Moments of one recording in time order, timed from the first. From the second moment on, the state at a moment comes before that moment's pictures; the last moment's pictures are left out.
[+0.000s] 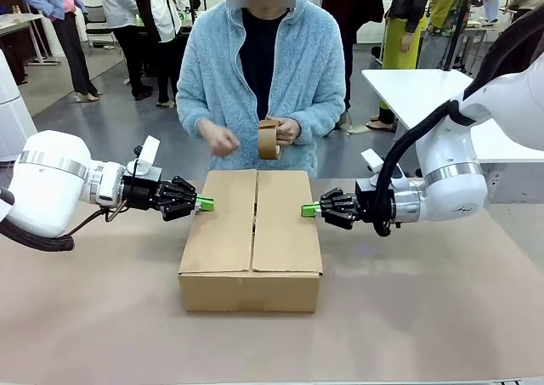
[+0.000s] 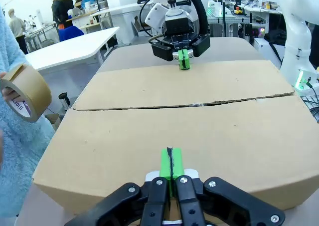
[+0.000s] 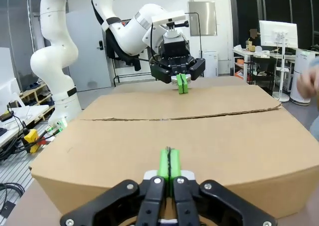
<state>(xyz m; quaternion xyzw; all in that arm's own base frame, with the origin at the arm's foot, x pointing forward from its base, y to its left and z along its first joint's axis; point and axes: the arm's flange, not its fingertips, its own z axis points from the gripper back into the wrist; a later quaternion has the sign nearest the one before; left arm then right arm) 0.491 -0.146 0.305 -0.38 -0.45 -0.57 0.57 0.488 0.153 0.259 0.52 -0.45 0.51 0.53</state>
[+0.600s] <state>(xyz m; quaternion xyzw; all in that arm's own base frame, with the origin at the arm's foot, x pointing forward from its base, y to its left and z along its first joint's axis) 0.491 -0.146 0.305 -0.38 -0.45 -0.57 0.57 0.488 0.154 0.261 0.52 -0.45 0.51 0.53</state>
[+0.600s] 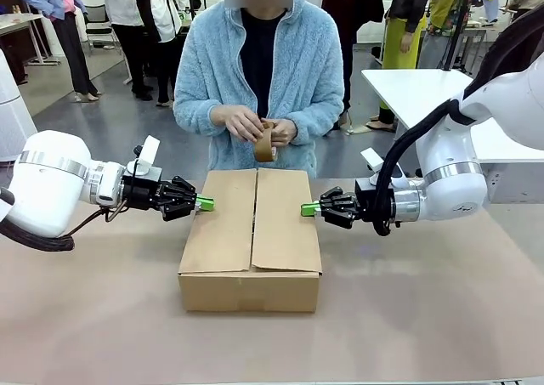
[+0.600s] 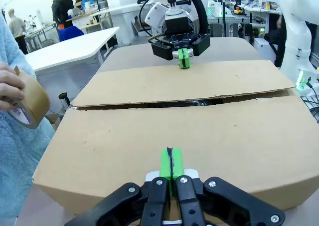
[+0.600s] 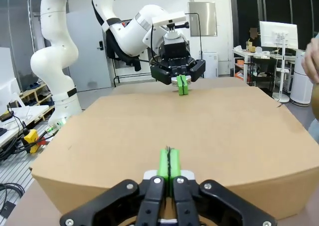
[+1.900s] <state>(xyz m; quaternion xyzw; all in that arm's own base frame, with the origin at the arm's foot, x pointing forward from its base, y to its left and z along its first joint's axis) 0.491 -0.146 0.305 -0.38 -0.45 -0.57 0.57 0.488 0.154 0.261 0.52 -0.45 0.51 0.53</state>
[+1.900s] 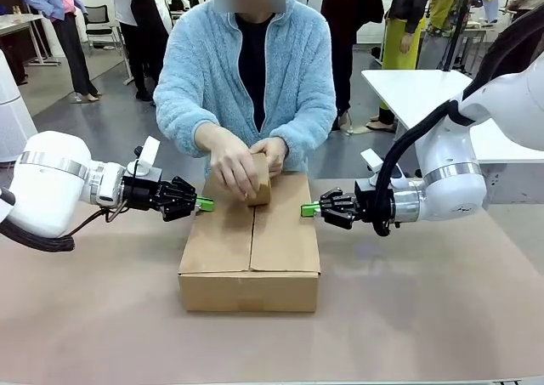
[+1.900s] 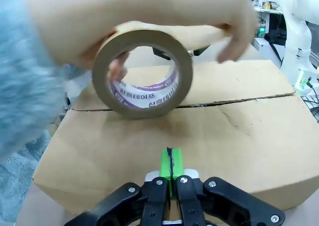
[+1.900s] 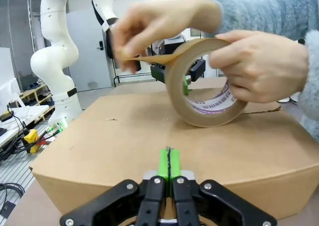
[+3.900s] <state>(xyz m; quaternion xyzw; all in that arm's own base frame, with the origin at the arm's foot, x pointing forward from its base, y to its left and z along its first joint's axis) 0.491 -0.146 0.305 -0.38 -0.45 -0.57 0.58 0.488 0.154 0.260 0.52 -0.45 0.51 0.53</state>
